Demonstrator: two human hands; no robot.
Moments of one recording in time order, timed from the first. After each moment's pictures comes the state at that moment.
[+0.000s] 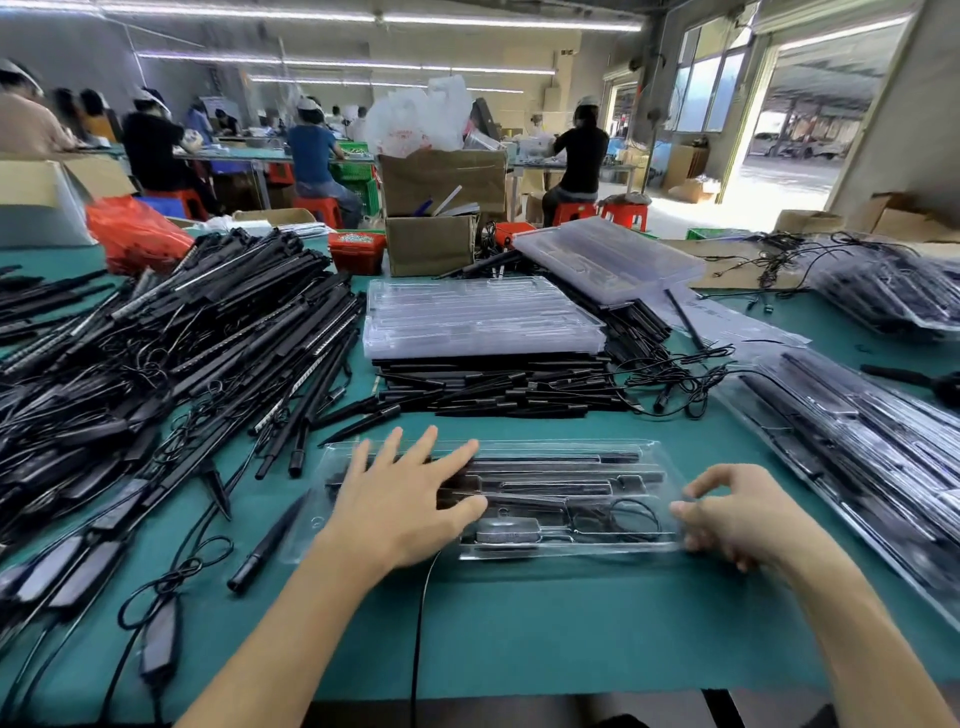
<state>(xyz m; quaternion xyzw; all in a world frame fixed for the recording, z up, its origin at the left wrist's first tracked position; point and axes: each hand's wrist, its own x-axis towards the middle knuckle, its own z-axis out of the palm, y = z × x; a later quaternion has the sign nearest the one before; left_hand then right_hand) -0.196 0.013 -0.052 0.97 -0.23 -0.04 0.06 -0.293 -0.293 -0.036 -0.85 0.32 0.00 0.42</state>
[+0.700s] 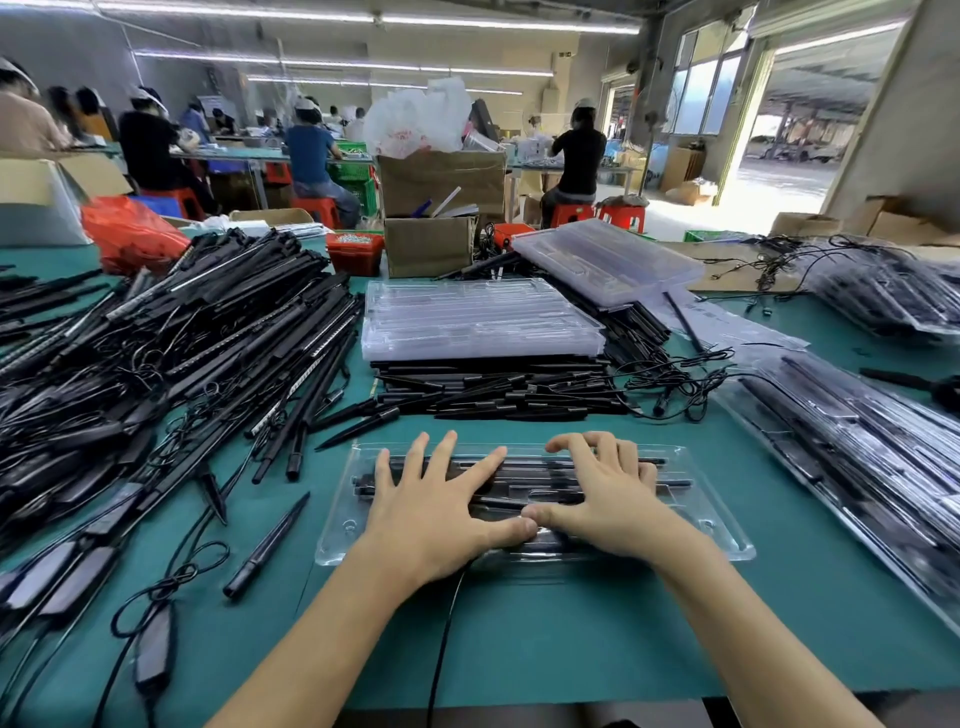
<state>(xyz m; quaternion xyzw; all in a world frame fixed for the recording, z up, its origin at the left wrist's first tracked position) -0.203 -0.013 -0.061 0.97 -0.22 -0.06 0.08 -0.242 -0.218 -0.057 -0.99 0.05 -0.01 0.15</state>
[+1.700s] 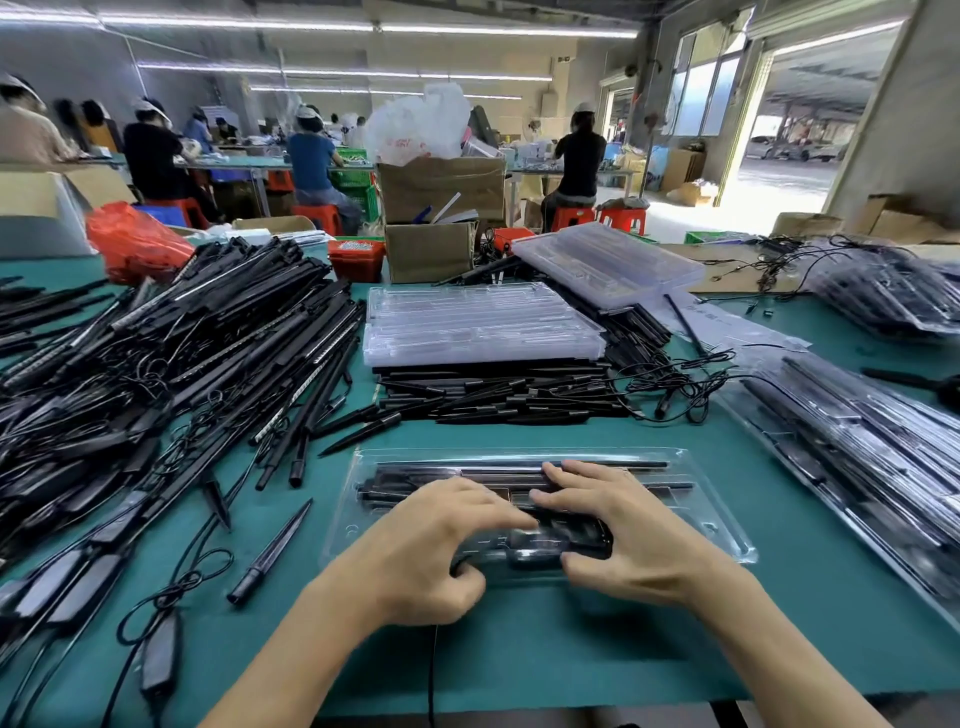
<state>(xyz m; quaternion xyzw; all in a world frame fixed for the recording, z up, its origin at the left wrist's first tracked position) -0.226 0.014 -0.043 0.84 -0.48 -0.01 0.24 -0.275 -0.233 -0.052 -0.96 -0.15 -0.04 0.22</state>
